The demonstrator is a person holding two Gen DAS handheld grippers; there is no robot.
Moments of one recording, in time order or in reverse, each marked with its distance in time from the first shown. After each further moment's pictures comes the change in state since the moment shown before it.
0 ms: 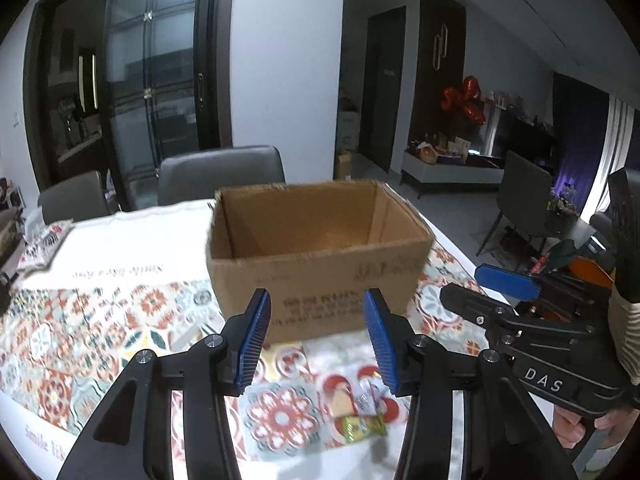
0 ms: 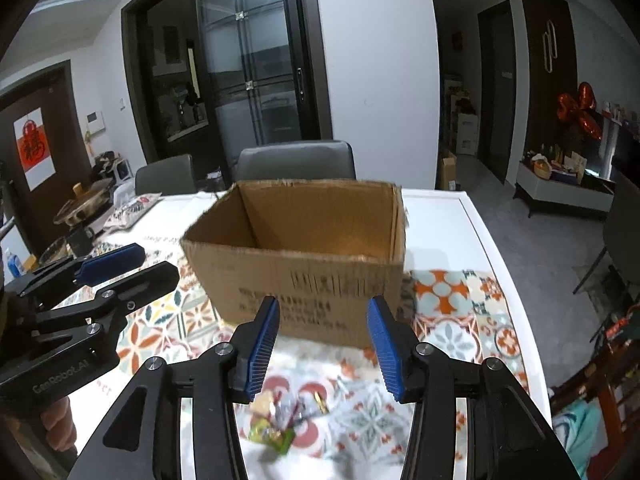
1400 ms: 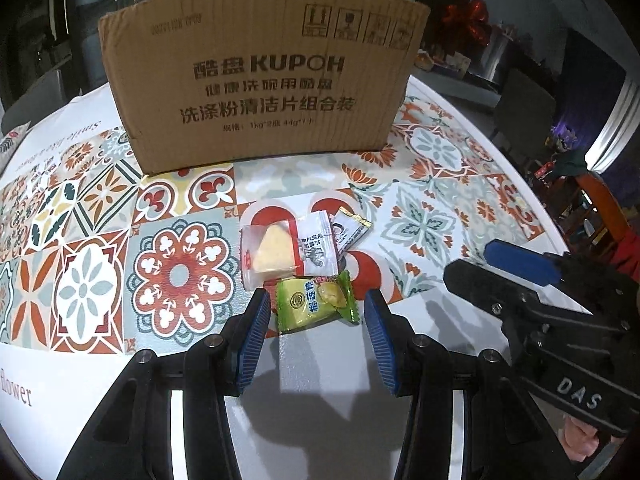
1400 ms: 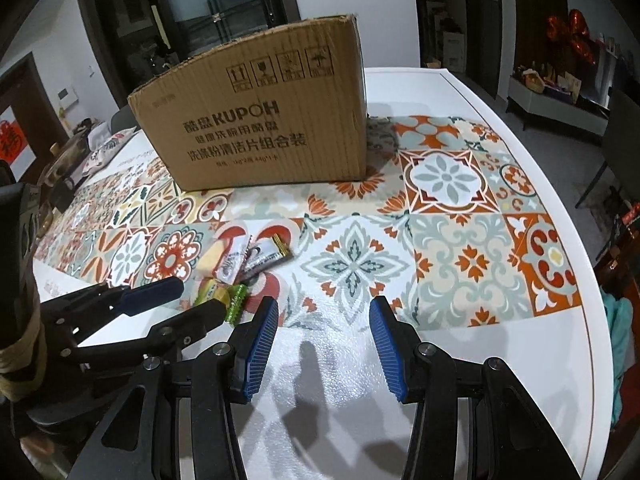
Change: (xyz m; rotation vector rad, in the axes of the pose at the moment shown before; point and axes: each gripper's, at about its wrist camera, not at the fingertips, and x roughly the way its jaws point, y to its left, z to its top) left arm 0.088 -0.040 -0.119 -0.035 0.365 -0.054; right arm 0.040 -0.033 -0.117 0.112 0.269 -0.007
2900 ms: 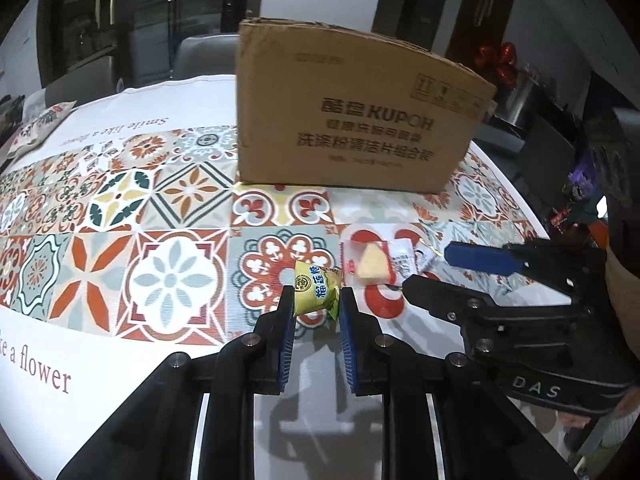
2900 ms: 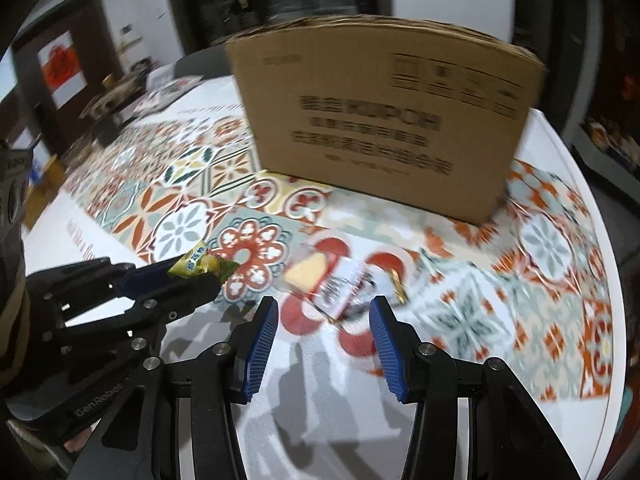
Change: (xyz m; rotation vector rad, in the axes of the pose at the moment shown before) left arm -0.049 0.071 -0.013 -0.127 -0.114 0.050; right arm 0.032 0.086 0.031 -0.319 0.075 0.124
